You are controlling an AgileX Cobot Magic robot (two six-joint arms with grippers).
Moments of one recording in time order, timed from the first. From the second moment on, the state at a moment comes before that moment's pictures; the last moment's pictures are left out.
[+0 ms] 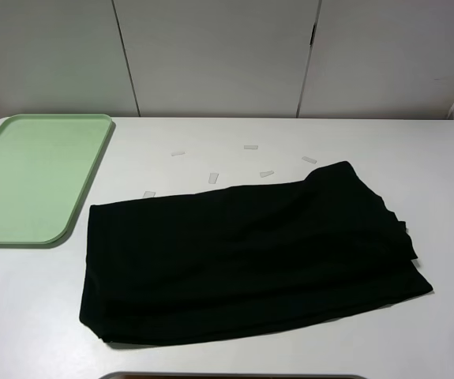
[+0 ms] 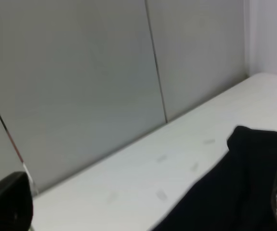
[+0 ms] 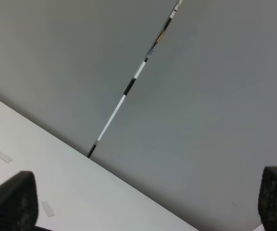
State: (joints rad) left arm -0.40 0.10 -0.52 -0.26 0.48 0.46; right arm 0.24 0.70 -0.70 -0.17 0.26 -0.30
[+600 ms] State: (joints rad) left arm -0.40 -0.01 -0.53 -0.08 1.06 0.16; right arm 0.24 0.70 -0.70 -0.13 0.26 -0.30
